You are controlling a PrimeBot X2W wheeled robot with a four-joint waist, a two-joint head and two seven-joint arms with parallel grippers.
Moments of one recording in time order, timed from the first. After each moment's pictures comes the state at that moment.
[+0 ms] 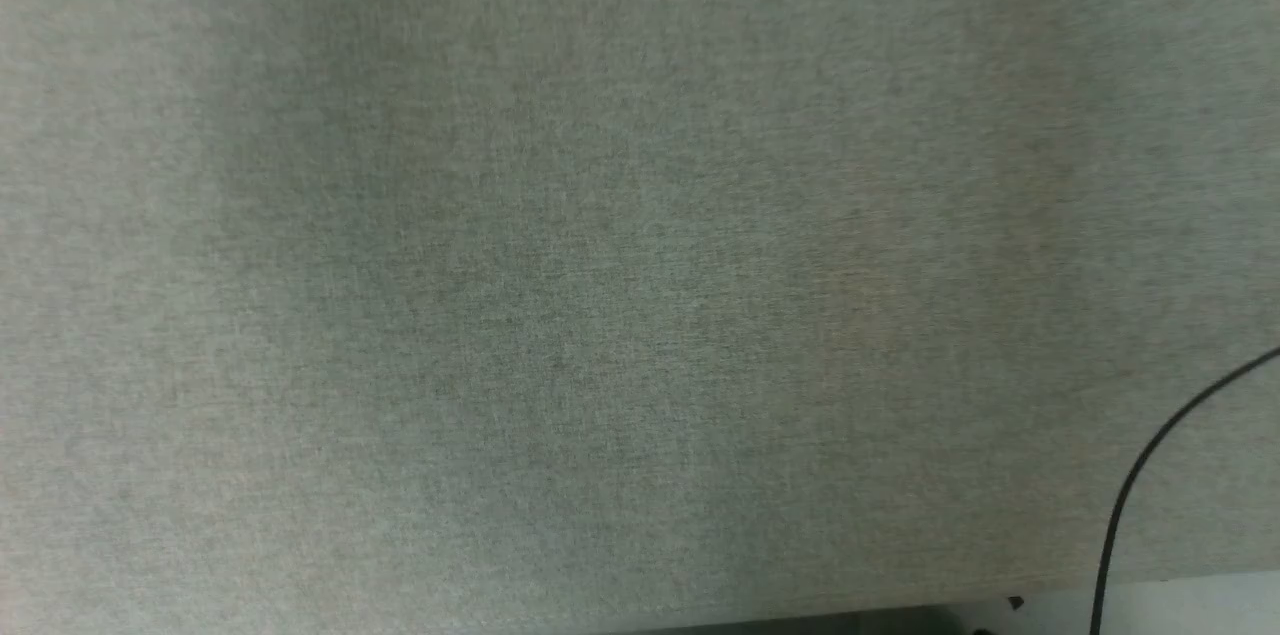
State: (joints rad) left arm -1.86 0.63 -0.43 0.42 -0.41 0.02 -0.26; right arm -1.64 -0.55 0.35 0.57 0.43 0.13 0.01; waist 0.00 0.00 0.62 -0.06
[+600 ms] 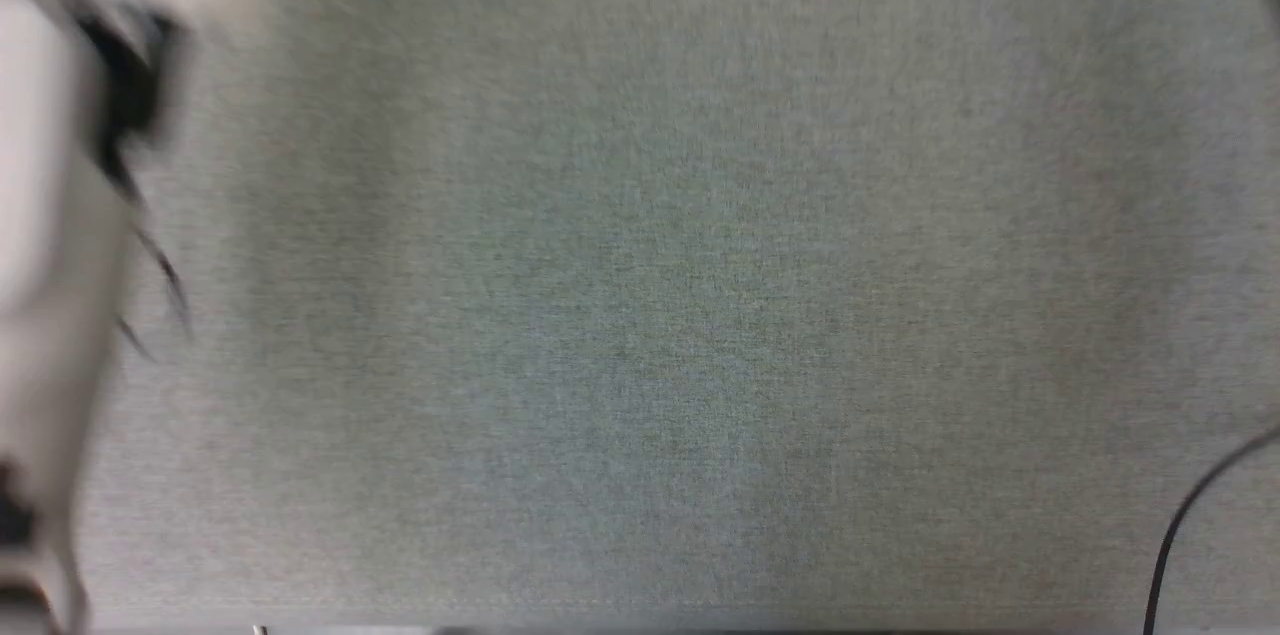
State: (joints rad) left arm -1.05 0.52 -0.39 0.33 -0.40 -0.05 -0.26; right arm -1.24 -0.46 0.53 0.80 0.43 0.13 -0.25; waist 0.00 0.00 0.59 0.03
